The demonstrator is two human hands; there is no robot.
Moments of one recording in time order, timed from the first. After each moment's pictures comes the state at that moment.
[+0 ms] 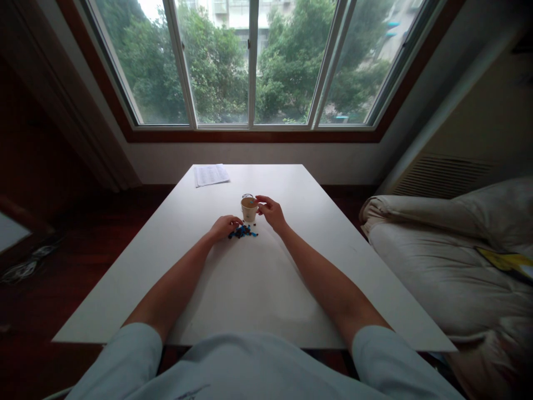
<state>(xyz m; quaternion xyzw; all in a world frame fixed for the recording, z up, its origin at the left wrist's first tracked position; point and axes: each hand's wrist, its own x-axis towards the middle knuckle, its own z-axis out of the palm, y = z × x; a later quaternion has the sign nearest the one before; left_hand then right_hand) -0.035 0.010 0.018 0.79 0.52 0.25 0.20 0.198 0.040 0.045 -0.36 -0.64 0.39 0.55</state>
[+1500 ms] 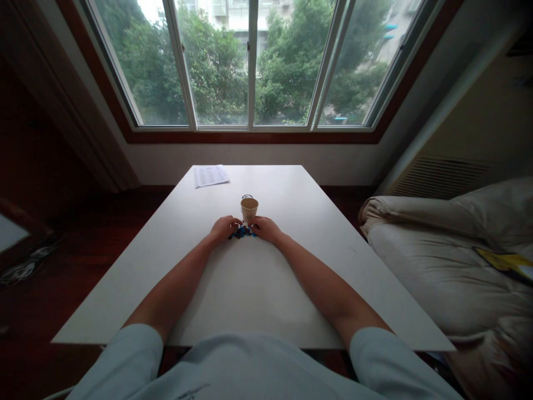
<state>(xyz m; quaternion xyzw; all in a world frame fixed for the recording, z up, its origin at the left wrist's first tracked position) -0.033 0.010 0.009 0.79 0.55 0.24 0.12 0.201 0.036 -0.002 -0.38 -0.88 0.12 0.24</state>
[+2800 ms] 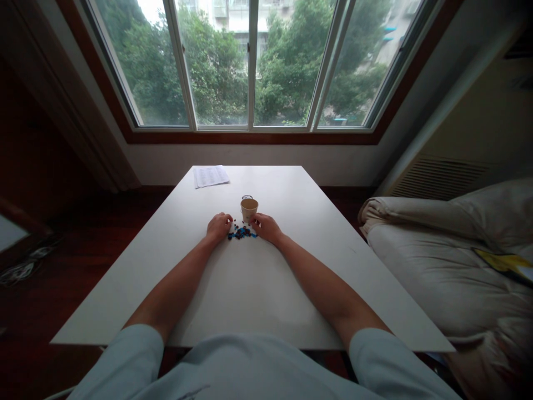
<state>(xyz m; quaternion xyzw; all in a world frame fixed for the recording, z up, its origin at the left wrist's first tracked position) -0.040 0.009 0.010 0.73 0.64 0.22 0.03 0.201 0.031 0.003 -0.37 -0.85 0.11 0.34</state>
